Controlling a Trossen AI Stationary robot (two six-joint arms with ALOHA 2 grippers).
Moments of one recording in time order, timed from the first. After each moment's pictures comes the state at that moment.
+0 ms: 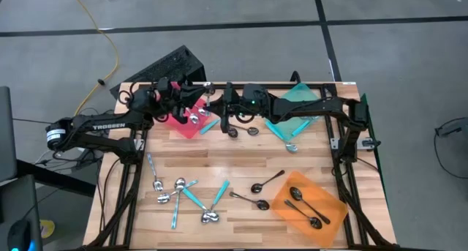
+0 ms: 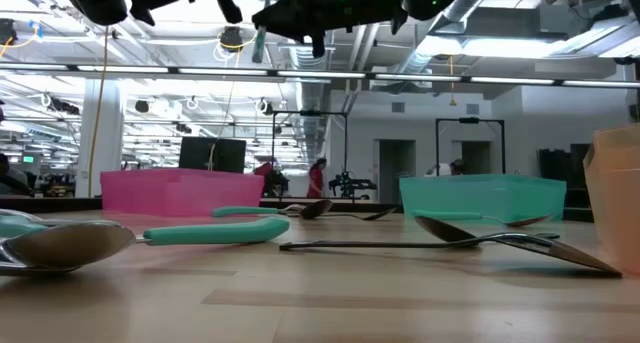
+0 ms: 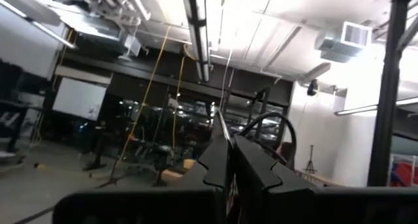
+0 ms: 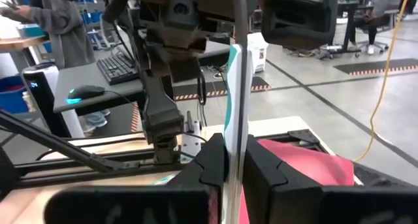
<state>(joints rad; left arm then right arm) 0.39 1.10 0.63 0.96 0.19 -0.37 -0.21 1.82 1.40 0.37 -0.11 0.07</state>
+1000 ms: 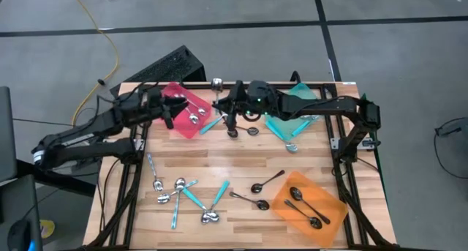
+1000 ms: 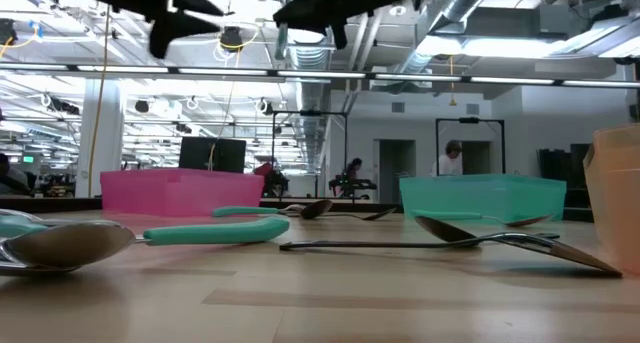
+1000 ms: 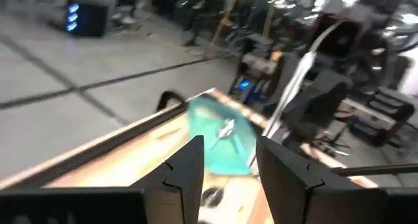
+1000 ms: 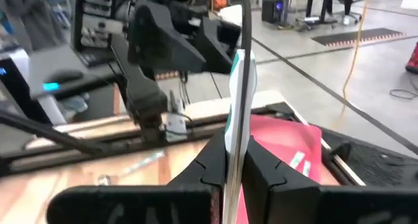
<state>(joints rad) 0.42 0.64 0.63 -0.12 -0.02 -0.40 -0.19 1.71 1.40 0.13 -0.01 0.08</state>
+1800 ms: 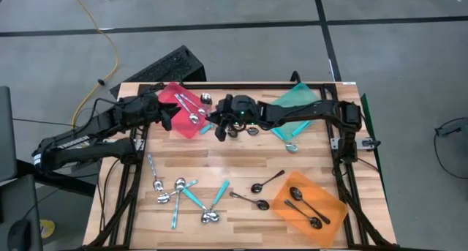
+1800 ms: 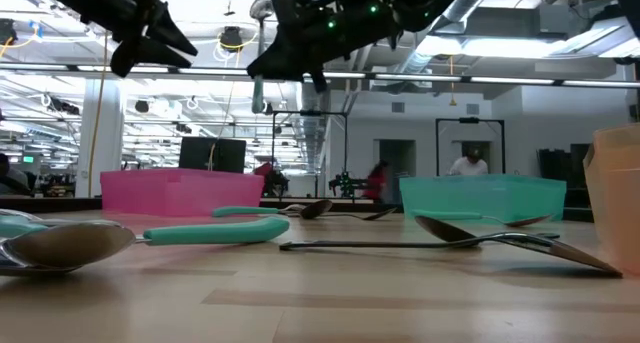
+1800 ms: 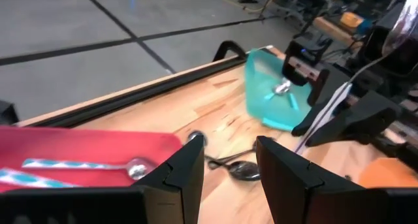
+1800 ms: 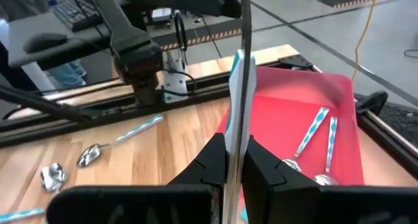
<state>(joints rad) 0.42 0.56 0.63 -0.44 -0.17 -0.46 -0.16 1.90 1.40 0.22 0.01 0.15</state>
